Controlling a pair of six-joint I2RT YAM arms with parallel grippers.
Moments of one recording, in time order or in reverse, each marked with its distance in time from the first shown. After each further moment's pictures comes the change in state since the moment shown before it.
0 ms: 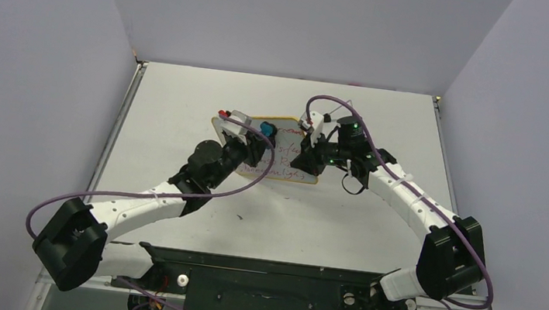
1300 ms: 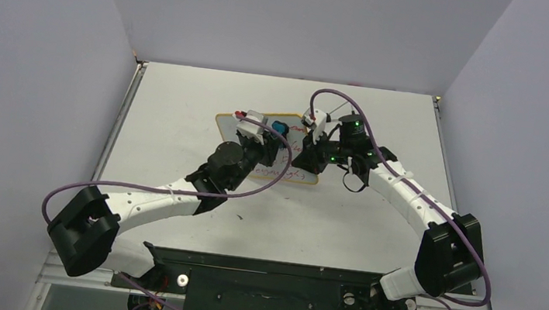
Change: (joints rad) left arm -0.129 0.099 0.118 0.004 -0.209 -0.002; right arm -0.019 0.019 0.012 -0.011 -0.014 0.052
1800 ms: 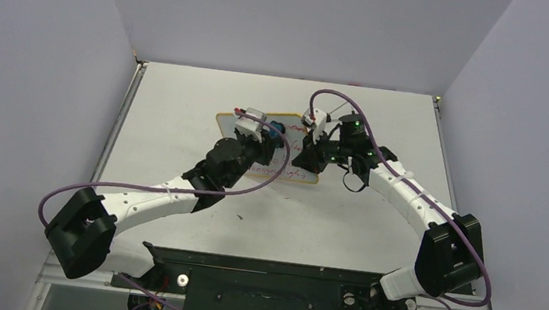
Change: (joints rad) left arm 0.042 -0.022 0.012 -0.082 0.038 -0.014; right arm 0.000 0.000 0.005 -0.002 0.008 -0.006
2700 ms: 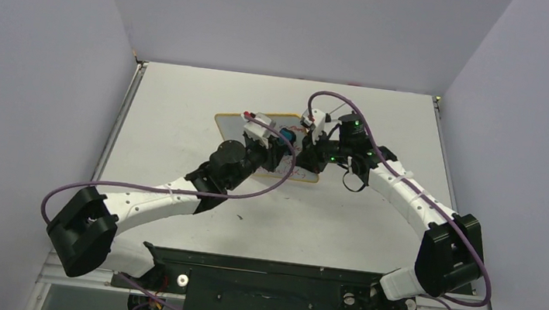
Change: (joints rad) left arm -0.031 0.009 0.011 0.002 0.104 0.013; right arm 0.002 0.000 0.004 -0.002 0.000 -0.035
